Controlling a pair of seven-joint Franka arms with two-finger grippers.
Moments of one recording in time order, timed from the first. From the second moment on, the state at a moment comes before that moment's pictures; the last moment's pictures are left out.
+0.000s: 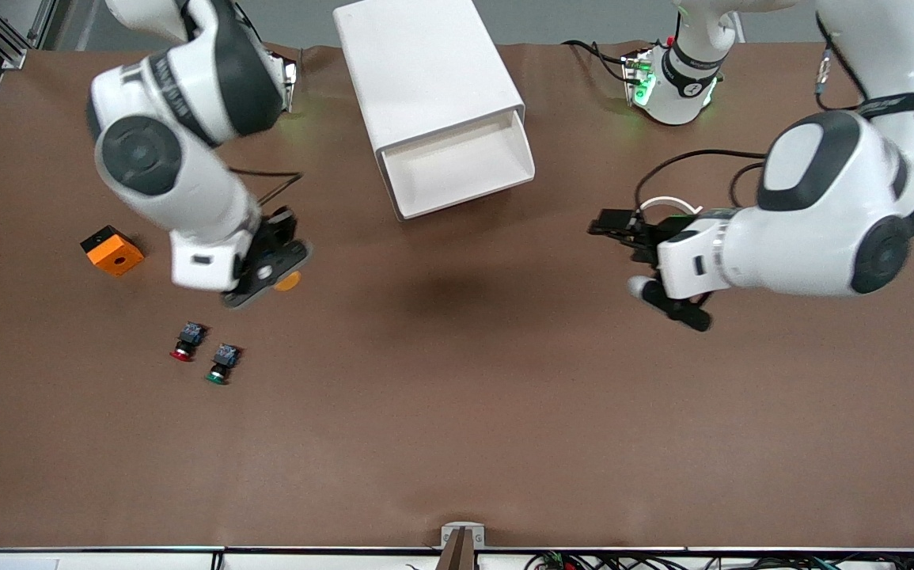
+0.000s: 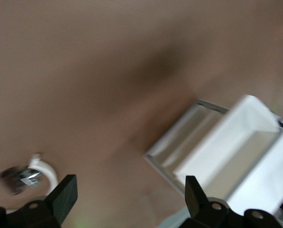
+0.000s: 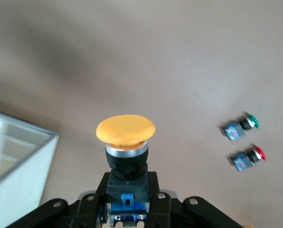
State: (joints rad) left arm 0.02 0.40 -0.33 -1.35 -0.31 1.47 0.05; right arm 0.51 0.28 -0.02 -1.44 0.01 1.59 -0.23
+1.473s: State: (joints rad) left arm 0.24 0.15 -0.35 -1.35 0.05 1.47 -0.18; right arm 0.93 0.31 -0.04 -1.50 0.05 1.71 0.11
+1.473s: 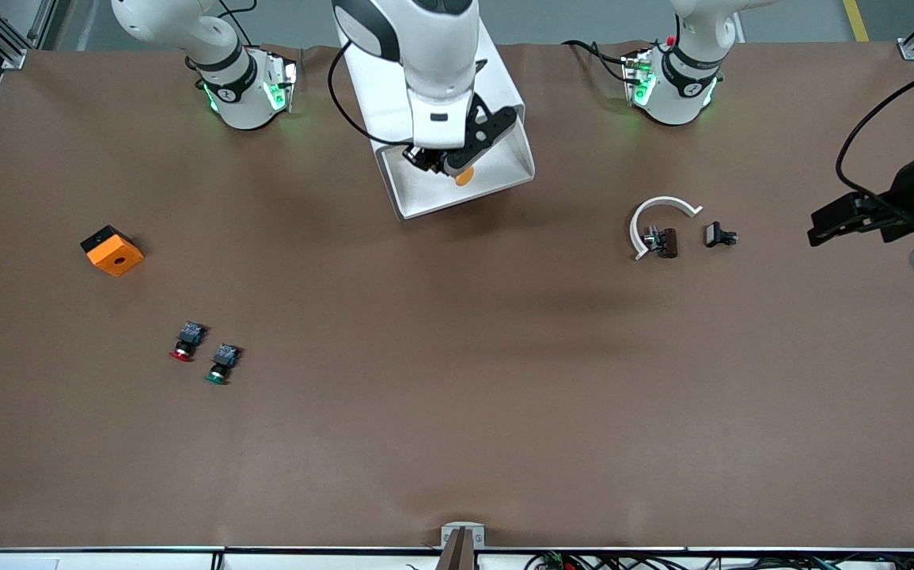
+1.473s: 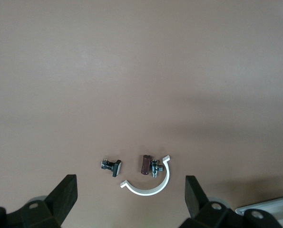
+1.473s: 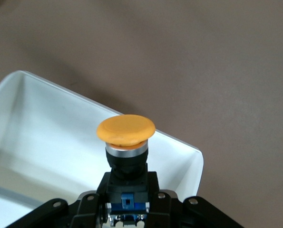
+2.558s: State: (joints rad) left arm 0.01 -0.12 -0.16 -1.62 0.01 1.51 -0.42; right arm 0.99 0.32 -0.03 -1.60 -0.05 1.79 -0.43
